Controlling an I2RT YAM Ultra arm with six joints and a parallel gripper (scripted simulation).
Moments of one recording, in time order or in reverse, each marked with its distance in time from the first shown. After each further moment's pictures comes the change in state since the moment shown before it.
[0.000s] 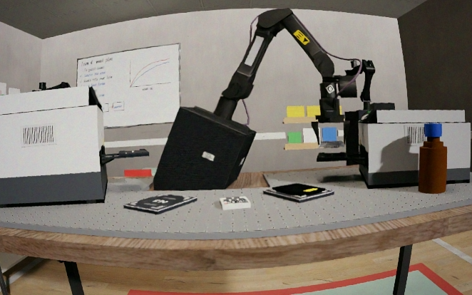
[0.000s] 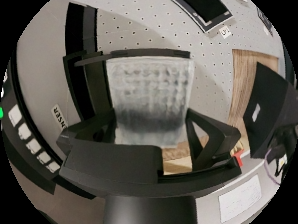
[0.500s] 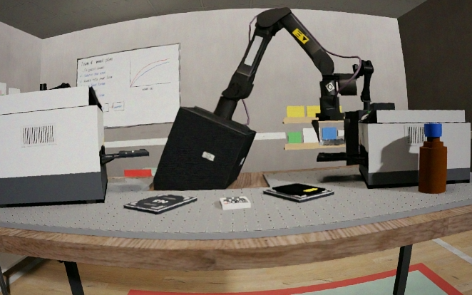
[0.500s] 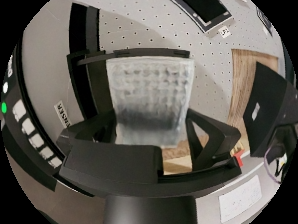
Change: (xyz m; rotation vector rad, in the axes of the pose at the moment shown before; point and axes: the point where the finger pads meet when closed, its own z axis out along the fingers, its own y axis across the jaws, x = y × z) arm 0.000 0.001 -0.006 -0.006 0.000 0.001
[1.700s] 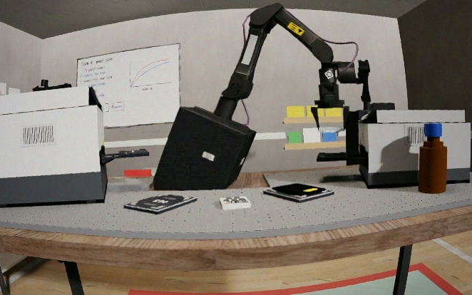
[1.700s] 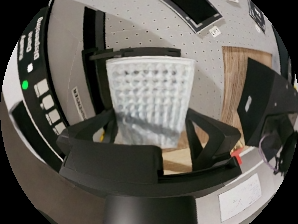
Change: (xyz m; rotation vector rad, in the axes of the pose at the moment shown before) arm 0.000 0.000 -0.041 0.010 0.000 0.000
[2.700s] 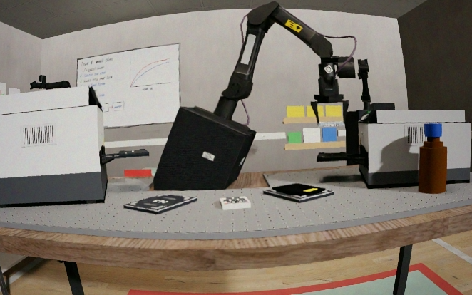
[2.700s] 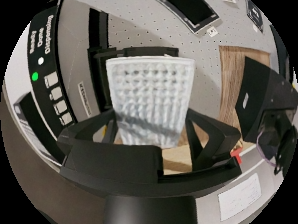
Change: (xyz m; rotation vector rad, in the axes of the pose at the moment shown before) arm 0.001 0.000 -0.018 -0.002 0.001 -0.002
